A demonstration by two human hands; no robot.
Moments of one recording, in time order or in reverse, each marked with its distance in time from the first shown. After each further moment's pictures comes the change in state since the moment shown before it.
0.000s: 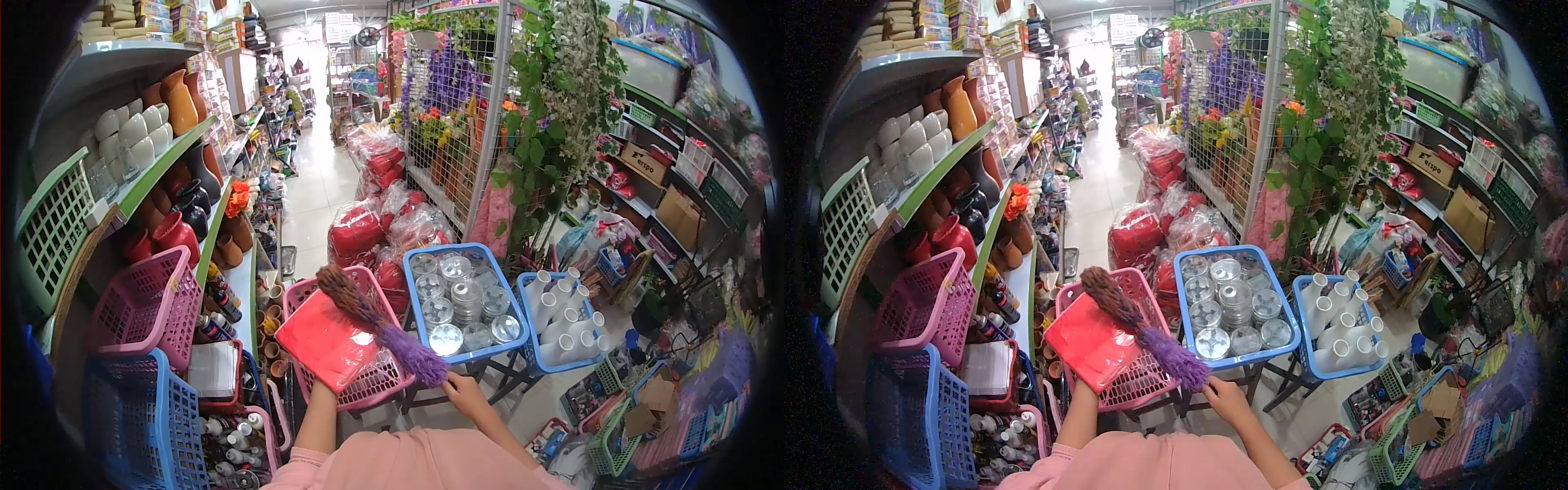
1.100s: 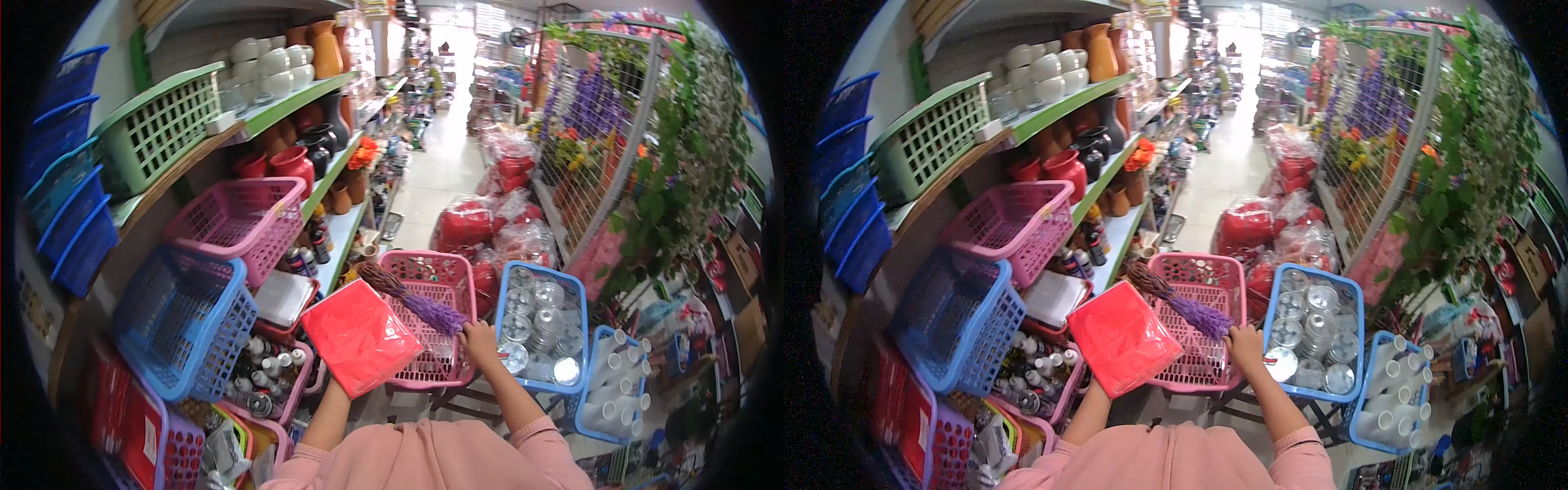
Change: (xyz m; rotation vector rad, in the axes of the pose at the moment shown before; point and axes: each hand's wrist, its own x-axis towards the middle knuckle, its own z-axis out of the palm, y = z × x) left_hand -0.133 0.032 0.017 0.635 0.420 0.380; right_hand 0.183 -0.016 0.075 -0.536 0.070 -0.567
